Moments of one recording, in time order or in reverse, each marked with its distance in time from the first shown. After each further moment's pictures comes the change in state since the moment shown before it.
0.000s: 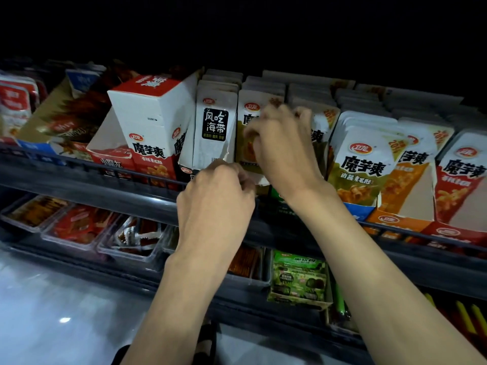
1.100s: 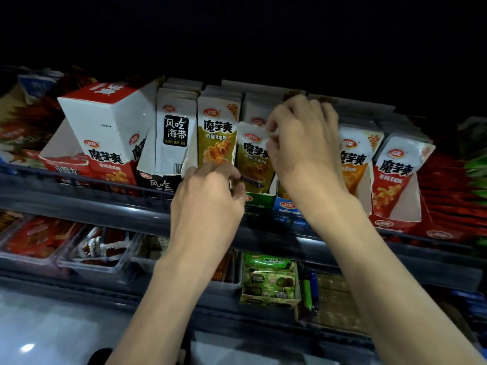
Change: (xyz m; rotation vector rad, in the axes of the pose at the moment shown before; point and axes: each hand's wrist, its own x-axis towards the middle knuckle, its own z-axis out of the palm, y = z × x) left_hand -0.007 0.030 0.022 -0.107 0.039 0.134; right_hand -0.027 0.043 -0.063 -0.233 0.080 0.167
